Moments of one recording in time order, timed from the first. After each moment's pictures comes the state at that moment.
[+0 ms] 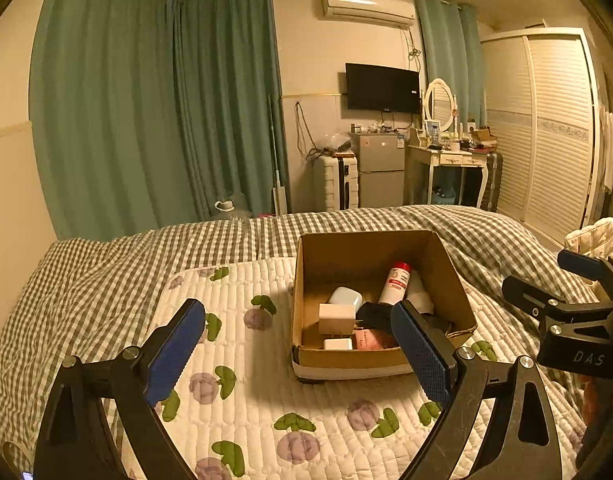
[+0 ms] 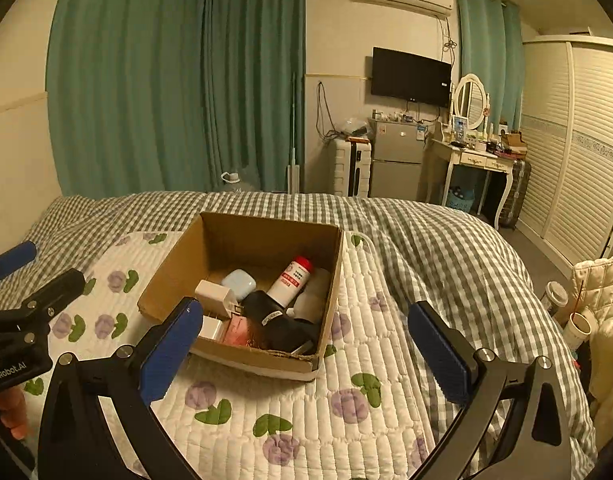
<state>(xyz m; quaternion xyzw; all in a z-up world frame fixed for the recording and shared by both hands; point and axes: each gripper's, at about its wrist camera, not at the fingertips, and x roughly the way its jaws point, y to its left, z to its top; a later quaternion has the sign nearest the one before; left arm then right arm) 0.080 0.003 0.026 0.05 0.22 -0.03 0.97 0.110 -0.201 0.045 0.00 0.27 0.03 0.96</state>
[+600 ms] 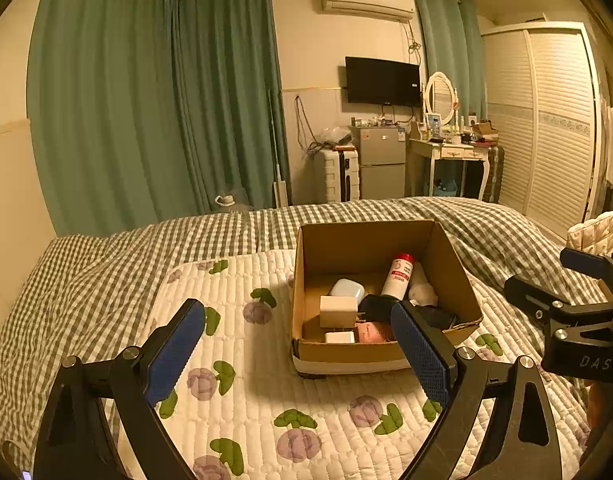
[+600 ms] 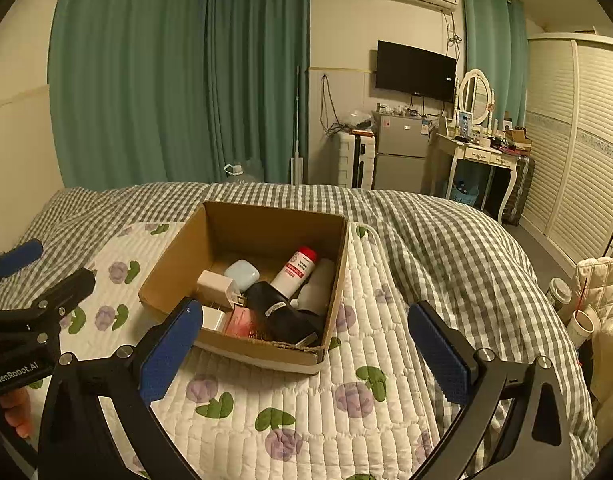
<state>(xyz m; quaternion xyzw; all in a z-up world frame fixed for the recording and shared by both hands) 0.086 0.003 0.018 0.06 0.23 -0.03 0.97 0.110 -0.195 0.043 -0.01 0.28 0.04 0.96</state>
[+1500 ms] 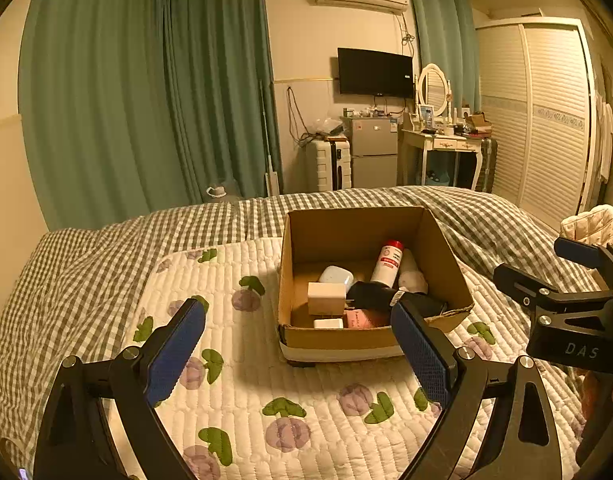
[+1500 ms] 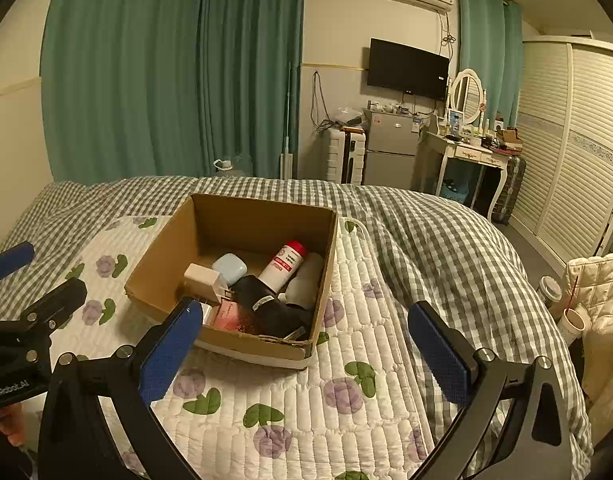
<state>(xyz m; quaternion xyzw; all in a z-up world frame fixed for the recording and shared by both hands) 0.085 -0.004 0.009 0.06 0.25 -0.04 0.97 0.113 -0.198 0.035 -0.02 0.28 0.02 0.96</state>
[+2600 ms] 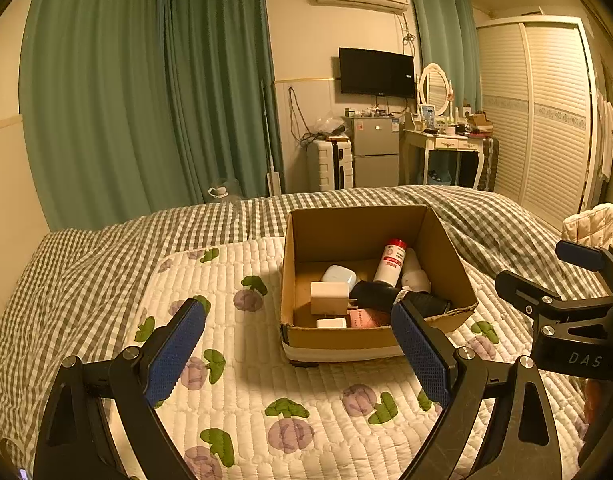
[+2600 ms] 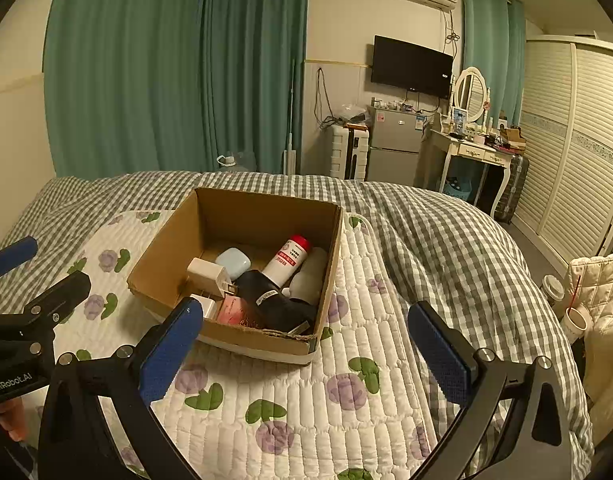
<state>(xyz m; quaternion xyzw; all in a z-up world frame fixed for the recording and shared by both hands) 0.085 -0.004 0.007 0.06 0.25 -0.04 0.97 0.112 -0.193 0.029 -0.02 0.29 0.02 0.96</state>
